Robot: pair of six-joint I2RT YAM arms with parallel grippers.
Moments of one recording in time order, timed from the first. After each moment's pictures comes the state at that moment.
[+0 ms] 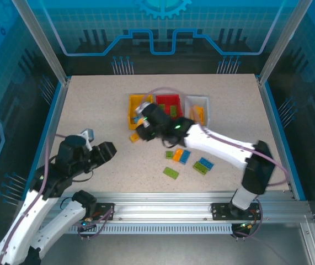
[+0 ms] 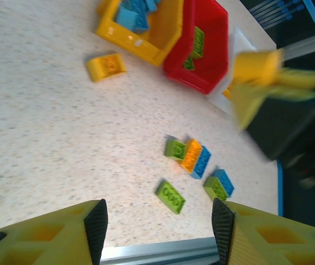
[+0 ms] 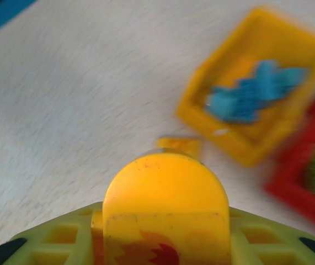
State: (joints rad) left arm -0.41 0.61 0.89 -0.94 0.13 -0.93; right arm 0.91 1.64 1.45 -0.55 0.19 0.26
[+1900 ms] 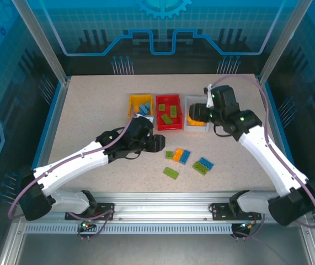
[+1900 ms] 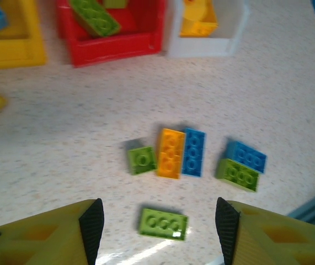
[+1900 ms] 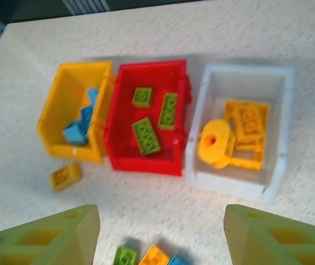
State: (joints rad) left arm -0.82 1.27 1.09 -0.63 -0.09 -0.69; right arm 0.44 1.23 1.26 -0.74 -0.01 0.38
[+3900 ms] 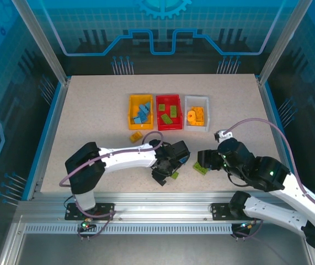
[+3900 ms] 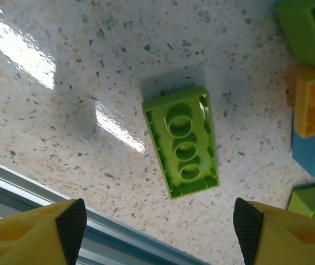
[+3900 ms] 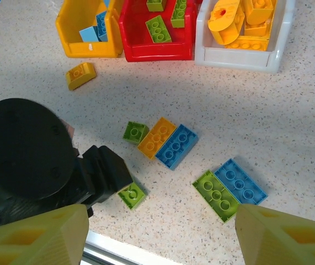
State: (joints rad) left arm -1.05 1.81 1.26 -0.83 0.05 -1.96; right arm 0.90 0.70 0.97 -1.05 0.29 0.69
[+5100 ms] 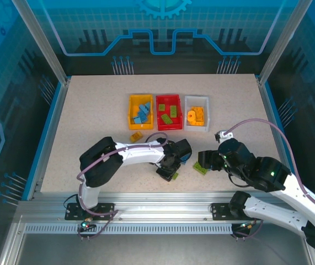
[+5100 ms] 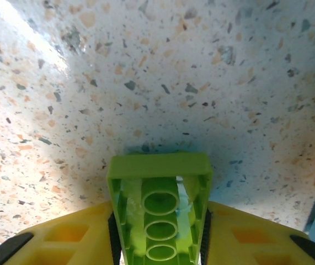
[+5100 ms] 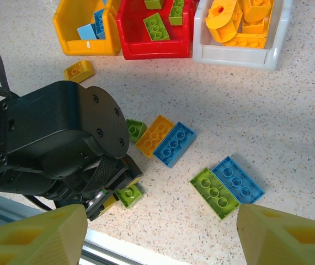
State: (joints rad) left arm -1.01 1.95 1.30 -0.78 0.08 -2.05; right arm 0.90 0.70 0.97 -1.06 0.29 0.69
